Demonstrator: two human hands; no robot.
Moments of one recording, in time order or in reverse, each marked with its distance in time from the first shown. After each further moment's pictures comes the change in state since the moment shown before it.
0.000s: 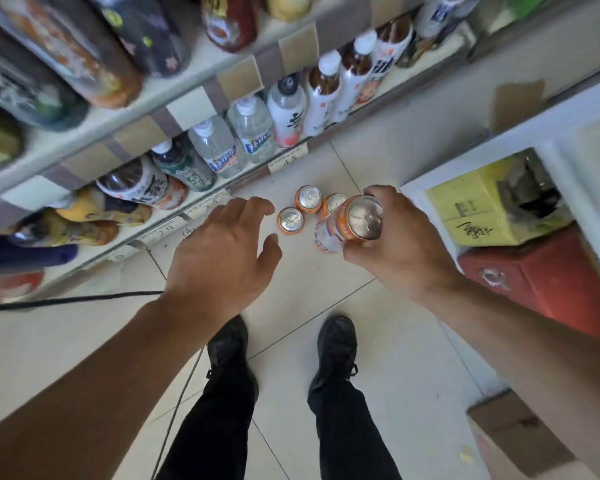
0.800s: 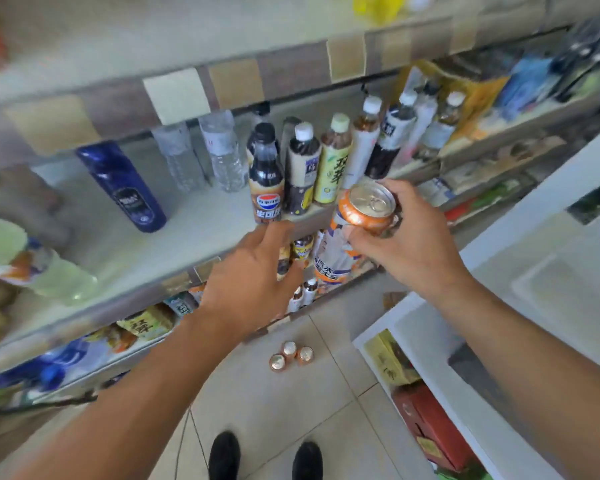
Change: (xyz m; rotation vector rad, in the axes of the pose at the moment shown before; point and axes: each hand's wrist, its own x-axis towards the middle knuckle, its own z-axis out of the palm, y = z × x) left_hand -0.047 0.231 -0.403 -0.136 0.385 0.254; right_hand -0.143 -0.256 -0.447 0.211 0.394 -0.427
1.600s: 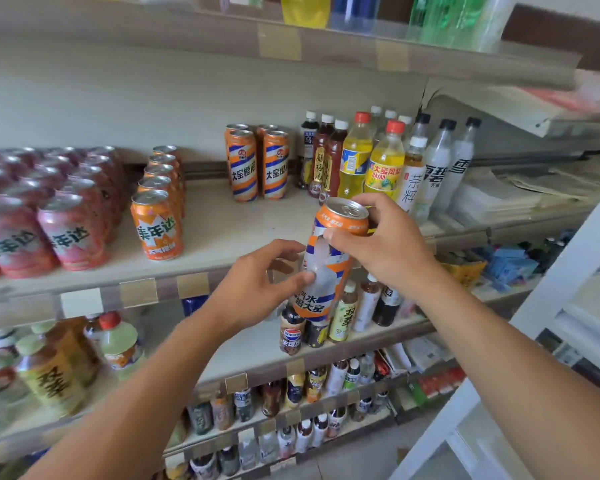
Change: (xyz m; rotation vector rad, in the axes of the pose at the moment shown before) left_hand 0.047 0.095 -0.191 -0.389 0.157 -0.012; right_hand 0.059 -0.190 -0.116 0.237 -0.049 -0.295
